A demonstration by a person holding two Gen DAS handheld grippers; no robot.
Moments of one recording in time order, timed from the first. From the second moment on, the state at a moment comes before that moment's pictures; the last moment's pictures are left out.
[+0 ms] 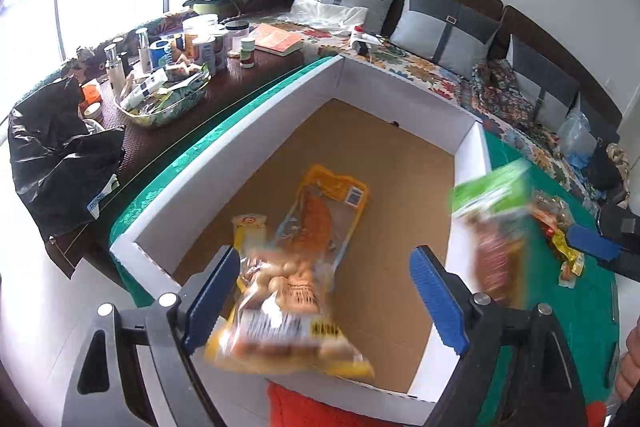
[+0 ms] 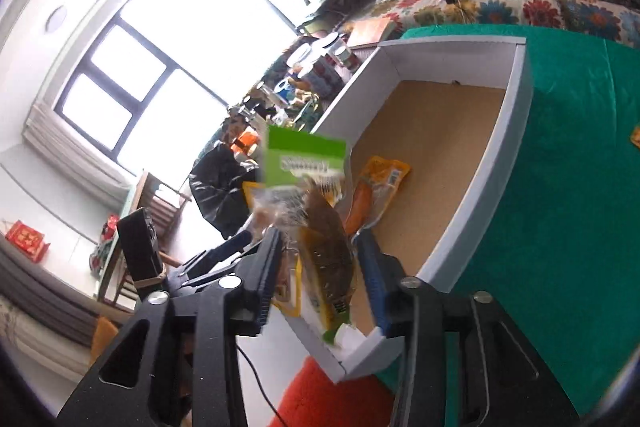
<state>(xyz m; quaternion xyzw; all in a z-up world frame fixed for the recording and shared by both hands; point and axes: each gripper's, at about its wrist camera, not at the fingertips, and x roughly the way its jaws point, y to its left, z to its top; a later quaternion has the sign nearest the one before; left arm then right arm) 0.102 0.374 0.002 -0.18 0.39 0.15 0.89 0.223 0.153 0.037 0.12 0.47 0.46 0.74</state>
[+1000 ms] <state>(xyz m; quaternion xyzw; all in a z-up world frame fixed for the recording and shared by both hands) 0.238 0.029 -0.115 -0.02 0.46 -0.02 0.89 0.256 -0.332 -0.150 0.01 0.43 -0.11 0.89</state>
